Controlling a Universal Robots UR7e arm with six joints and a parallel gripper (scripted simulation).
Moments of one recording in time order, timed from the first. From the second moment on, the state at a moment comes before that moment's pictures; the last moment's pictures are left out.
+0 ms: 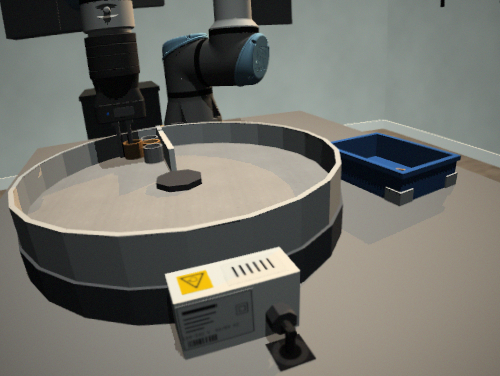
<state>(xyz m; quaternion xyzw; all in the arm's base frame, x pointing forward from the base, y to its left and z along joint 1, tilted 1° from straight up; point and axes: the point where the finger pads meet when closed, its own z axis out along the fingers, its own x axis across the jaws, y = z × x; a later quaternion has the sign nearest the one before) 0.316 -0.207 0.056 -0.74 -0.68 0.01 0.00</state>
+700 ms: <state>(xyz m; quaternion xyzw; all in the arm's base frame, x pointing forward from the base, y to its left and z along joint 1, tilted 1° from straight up) 0.316 -0.207 0.066 -0.74 -0.68 0.01 0.00</state>
